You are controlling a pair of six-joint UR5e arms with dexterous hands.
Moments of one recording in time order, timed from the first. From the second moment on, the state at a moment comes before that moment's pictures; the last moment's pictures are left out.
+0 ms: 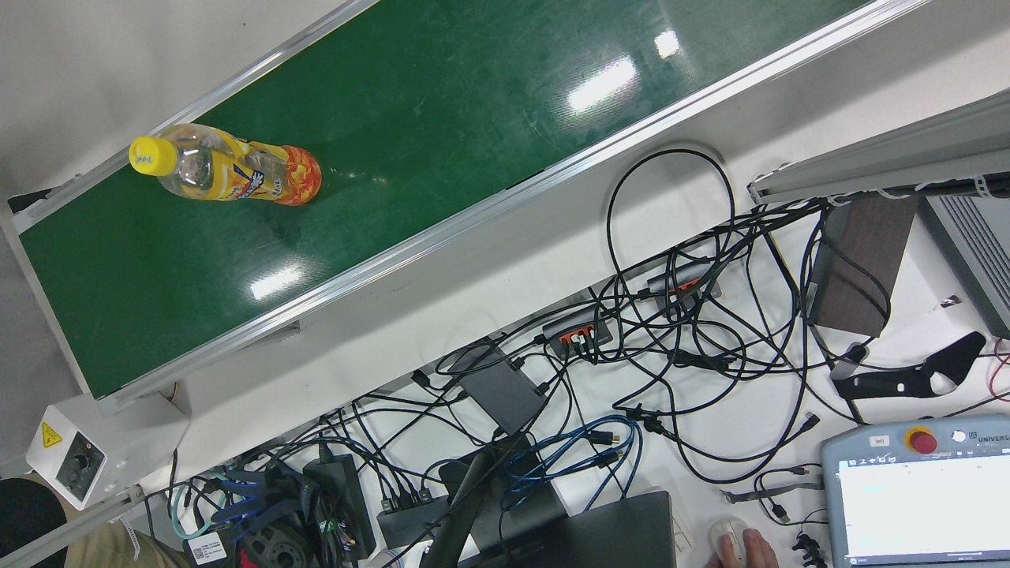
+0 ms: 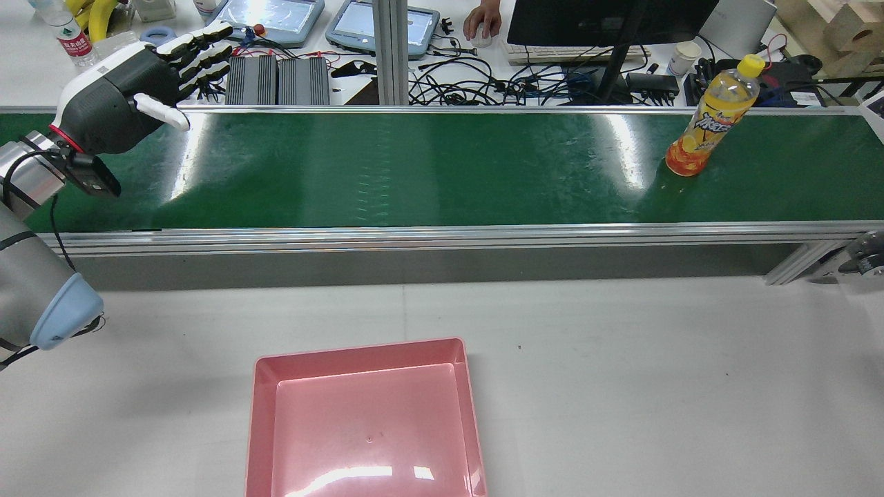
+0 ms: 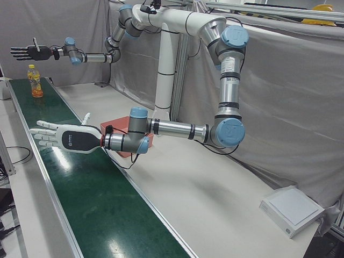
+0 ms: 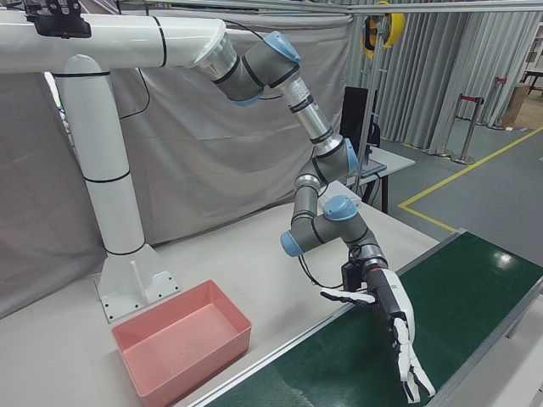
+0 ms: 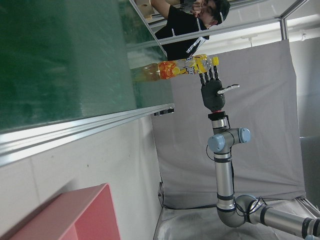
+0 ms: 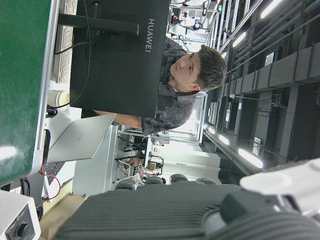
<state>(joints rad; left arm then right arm) -0.99 -2.03 -1.62 0.03 1.44 0.36 1.59 -1.56 1.64 -3.27 -1.58 -0.10</state>
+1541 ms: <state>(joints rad) -0.99 -2.03 -1.63 0.03 1.44 0.36 1.59 -1.56 1.64 -3.27 -1.58 -0.10</state>
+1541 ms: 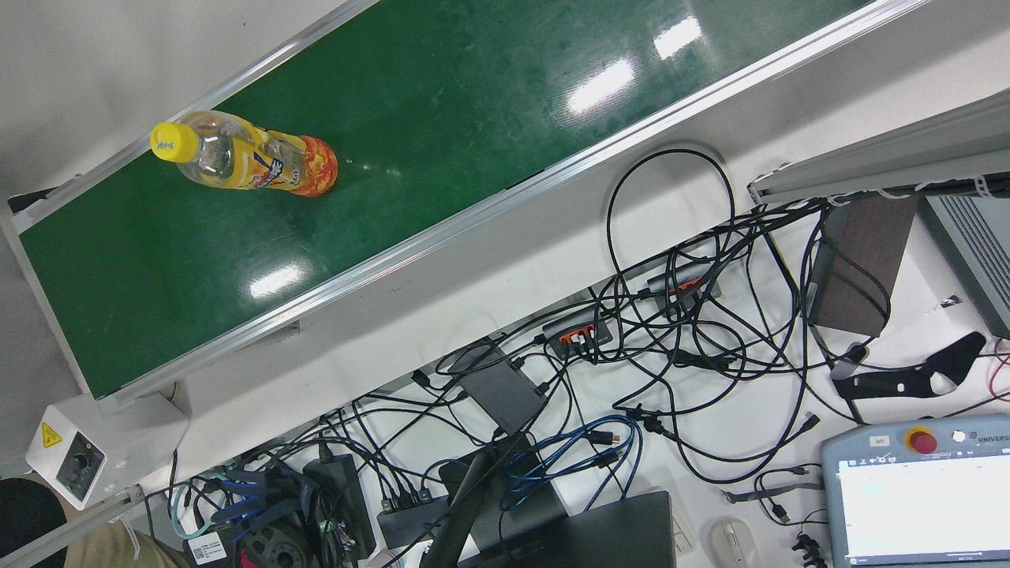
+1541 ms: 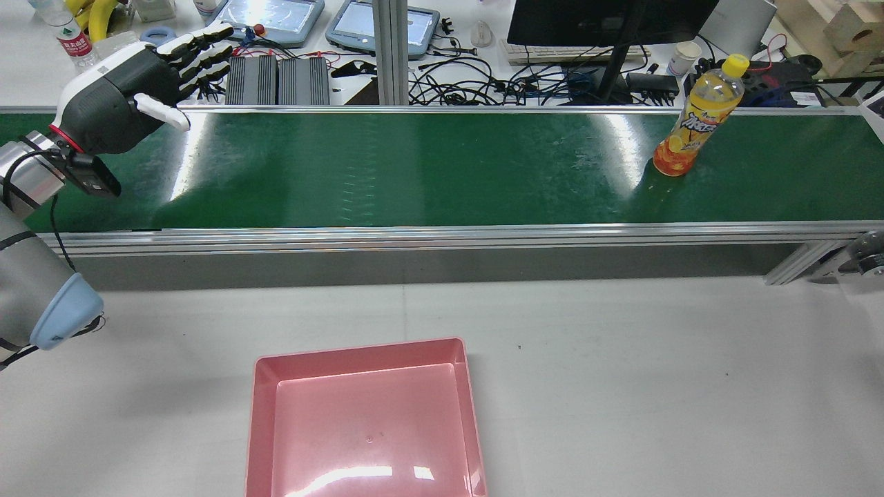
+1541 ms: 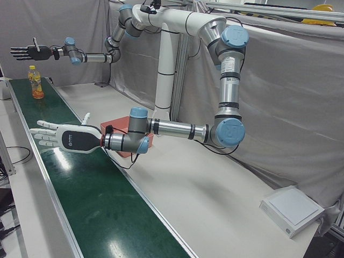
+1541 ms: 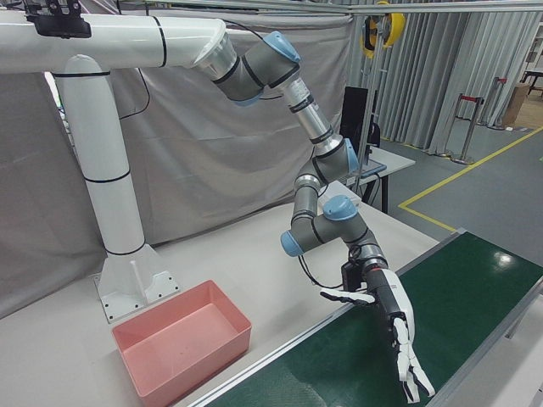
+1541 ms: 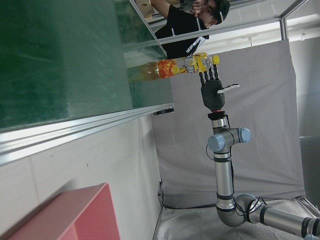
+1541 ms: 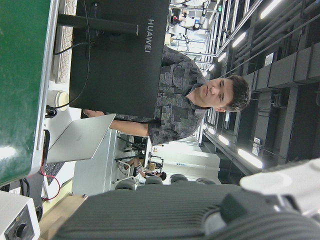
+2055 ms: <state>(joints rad) -0.99 -2.03 -1.63 0.03 1.44 0.36 1.59 -1.56 1.64 -3.27 -1.58 -0.10</state>
